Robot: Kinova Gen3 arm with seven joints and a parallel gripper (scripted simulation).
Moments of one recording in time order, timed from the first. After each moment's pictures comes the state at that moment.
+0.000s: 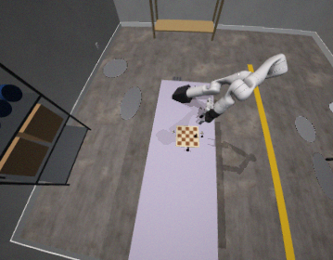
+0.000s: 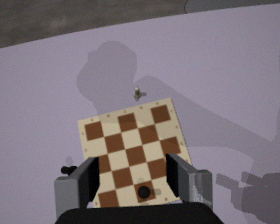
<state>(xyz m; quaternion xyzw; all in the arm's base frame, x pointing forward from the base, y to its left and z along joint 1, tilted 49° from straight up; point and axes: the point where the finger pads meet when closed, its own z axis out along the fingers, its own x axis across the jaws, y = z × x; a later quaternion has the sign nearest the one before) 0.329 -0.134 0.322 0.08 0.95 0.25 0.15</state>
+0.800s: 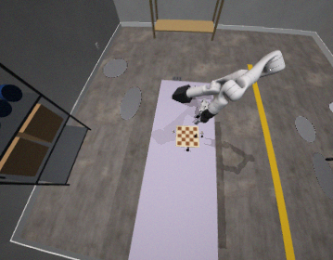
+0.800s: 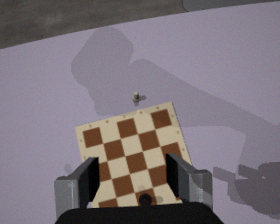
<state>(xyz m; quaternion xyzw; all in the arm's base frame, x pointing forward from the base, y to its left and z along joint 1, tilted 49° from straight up) 0.335 -0.146 0.299 0.08 0.95 0.26 0.15</state>
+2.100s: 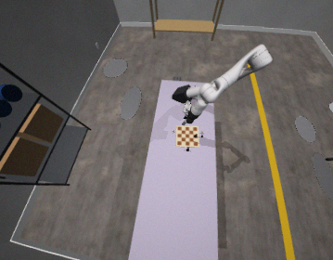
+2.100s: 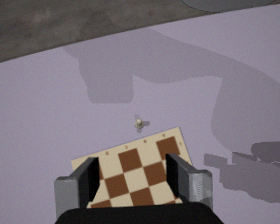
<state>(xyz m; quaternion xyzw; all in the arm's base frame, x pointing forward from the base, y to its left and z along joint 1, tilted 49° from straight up) 0.355 -0.182 0.212 0.09 0.94 0.29 0.14</state>
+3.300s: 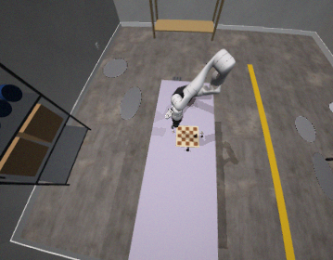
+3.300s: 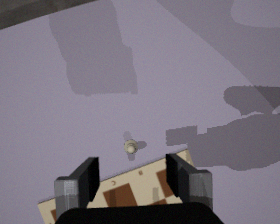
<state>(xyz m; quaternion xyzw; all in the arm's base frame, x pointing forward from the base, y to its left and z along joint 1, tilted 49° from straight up) 0.385 -0.150 0.061 0.09 0.91 0.40 0.11</state>
